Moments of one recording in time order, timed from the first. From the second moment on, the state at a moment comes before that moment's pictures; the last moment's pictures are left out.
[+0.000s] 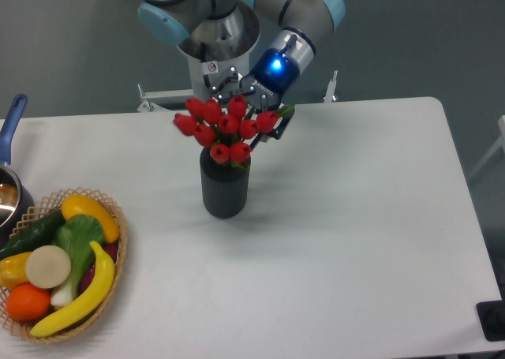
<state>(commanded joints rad) 2.95 -1.45 -2.37 -1.04 0.29 1.55</state>
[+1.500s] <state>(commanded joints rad) 3.18 -1.45 -2.10 -1.03 0.87 1.54</state>
